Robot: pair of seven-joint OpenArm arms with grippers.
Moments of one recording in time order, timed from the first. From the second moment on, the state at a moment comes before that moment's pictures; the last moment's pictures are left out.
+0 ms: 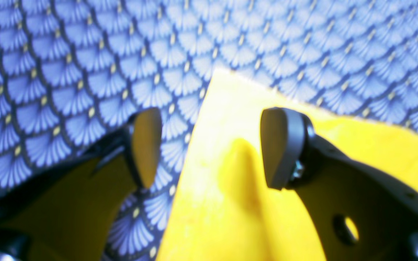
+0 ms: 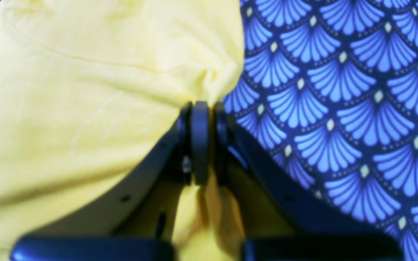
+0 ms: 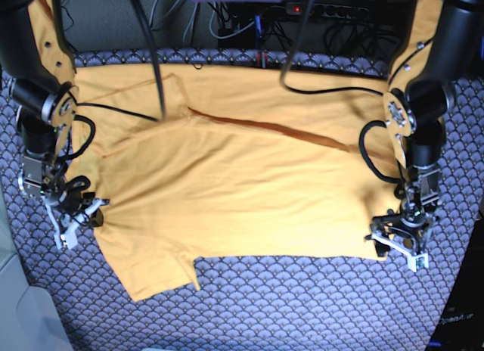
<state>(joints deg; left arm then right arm) -40.7 -13.9 -25.3 20.5 9.3 -15.4 2.3 37.1 19.2 27.2 19.6 -17.0 39.7 -6.9</state>
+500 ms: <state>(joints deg) -40.3 -14.1 -25.3 12.1 9.3 -8.3 -5.3 37.1 19.1 27.2 19.6 -17.0 39.7 -6.8</state>
